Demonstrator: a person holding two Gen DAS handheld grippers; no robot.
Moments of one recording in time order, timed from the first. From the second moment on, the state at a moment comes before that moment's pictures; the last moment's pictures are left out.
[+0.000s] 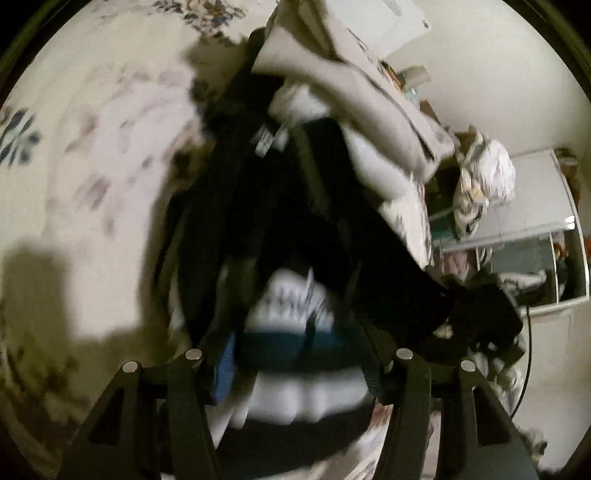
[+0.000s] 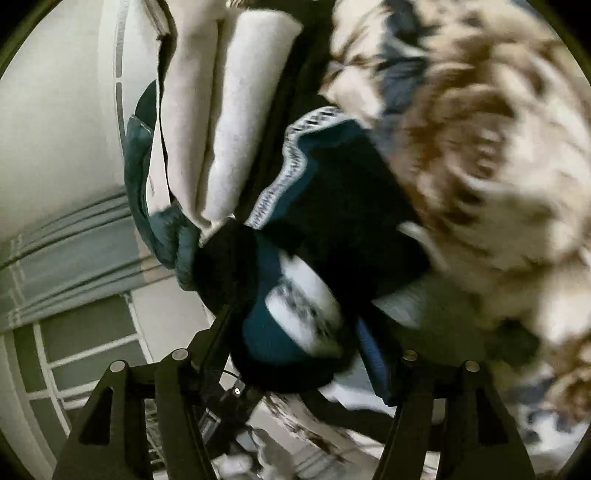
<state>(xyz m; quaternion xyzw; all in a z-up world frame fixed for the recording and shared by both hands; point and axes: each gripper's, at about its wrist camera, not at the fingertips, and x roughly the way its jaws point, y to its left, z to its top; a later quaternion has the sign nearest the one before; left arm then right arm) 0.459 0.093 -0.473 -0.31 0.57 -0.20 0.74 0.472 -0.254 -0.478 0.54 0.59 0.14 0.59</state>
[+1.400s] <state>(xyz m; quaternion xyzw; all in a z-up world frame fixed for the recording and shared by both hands) 0.545 0.114 -0.479 -0.23 0.56 -0.17 0.78 0.556 -0.233 -0.470 0.22 0.64 0.07 0.73</state>
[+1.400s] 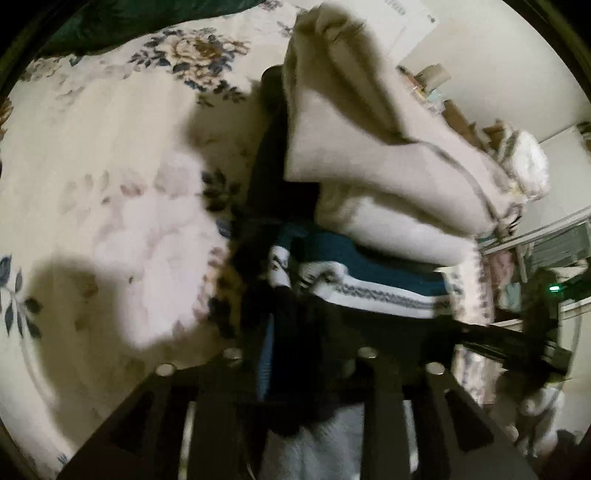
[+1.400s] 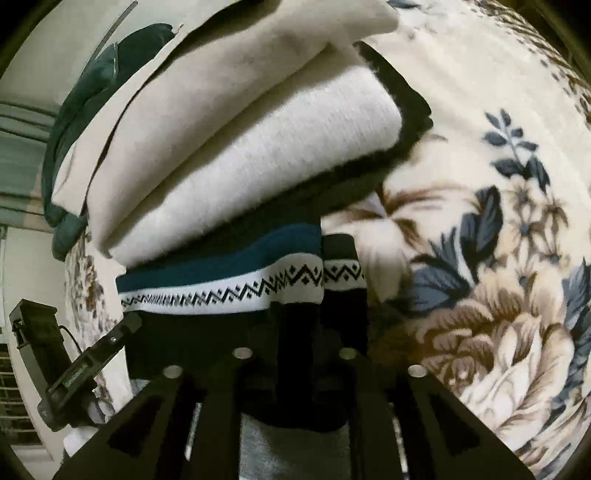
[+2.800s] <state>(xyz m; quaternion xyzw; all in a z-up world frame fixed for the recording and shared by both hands) 0.323 0.099 -0.517 -0.59 0.36 0.02 0.72 0.601 -0.183 -0.542 0.30 0.67 0.27 0.63</state>
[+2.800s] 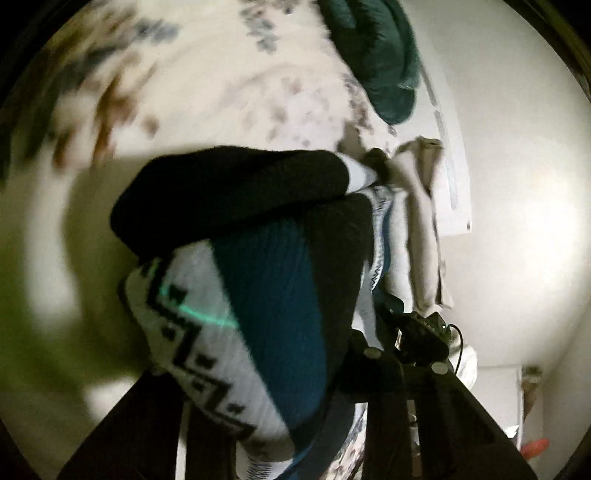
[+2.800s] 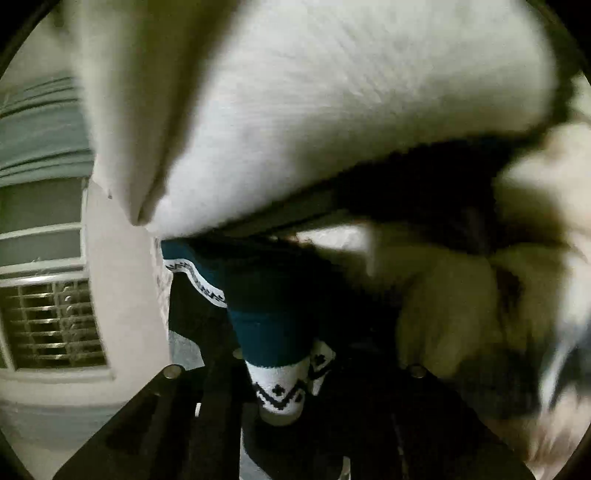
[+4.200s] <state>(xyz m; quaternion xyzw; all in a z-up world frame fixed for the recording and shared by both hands) 0.218 0.103 -0.446 -0.28 0.58 0.11 0.76 0.372 -0.262 -0.376 0.11 0.72 0.13 0.67</state>
